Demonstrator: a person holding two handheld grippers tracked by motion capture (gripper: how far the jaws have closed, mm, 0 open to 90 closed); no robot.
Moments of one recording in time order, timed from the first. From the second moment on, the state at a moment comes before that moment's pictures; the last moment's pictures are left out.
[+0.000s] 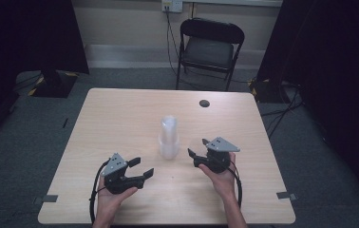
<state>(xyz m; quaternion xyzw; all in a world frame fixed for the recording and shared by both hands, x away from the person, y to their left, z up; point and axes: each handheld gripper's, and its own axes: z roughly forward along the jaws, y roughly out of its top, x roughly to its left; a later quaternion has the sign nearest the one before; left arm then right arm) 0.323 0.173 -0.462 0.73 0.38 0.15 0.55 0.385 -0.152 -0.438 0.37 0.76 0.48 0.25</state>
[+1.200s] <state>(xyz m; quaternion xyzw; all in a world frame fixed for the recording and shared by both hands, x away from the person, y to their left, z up) 0.326 0.177 -0.468 0.73 0.39 0.15 0.55 0.458 -0.154 -0.434 0.42 0.72 0.49 0.25</state>
